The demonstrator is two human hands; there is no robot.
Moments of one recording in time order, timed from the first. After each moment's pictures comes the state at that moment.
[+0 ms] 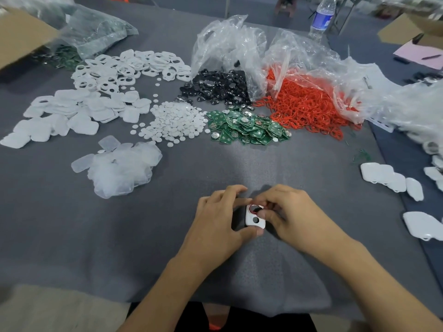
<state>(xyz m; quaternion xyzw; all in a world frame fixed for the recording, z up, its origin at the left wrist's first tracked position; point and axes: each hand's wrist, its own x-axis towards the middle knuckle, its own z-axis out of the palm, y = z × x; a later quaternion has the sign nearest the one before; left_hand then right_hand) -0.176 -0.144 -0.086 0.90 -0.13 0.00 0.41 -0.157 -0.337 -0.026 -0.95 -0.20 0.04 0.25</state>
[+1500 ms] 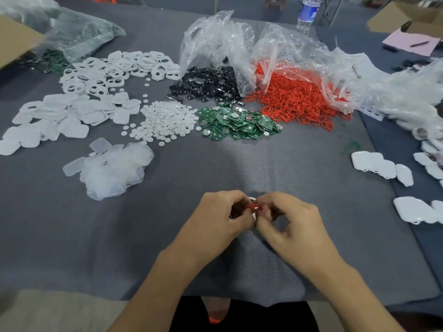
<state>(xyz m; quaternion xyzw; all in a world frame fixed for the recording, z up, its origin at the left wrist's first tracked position) -0.180 -0.148 -0.037 0.84 -0.15 -0.08 0.51 -0.202 -0.332 -0.037 -0.89 -0.16 -0.13 0.40</state>
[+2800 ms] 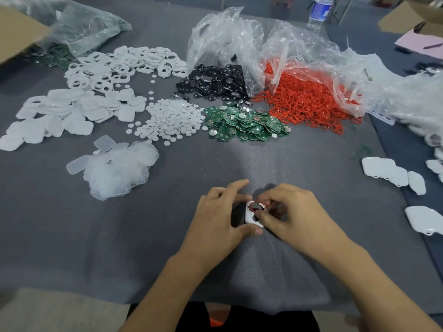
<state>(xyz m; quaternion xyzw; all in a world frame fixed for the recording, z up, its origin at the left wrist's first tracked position) -0.172 -0.145 -0.079 0.89 -0.13 0.00 0.43 -0.162 -0.341 -0.037 -0.93 -0.18 -0.02 0.30</state>
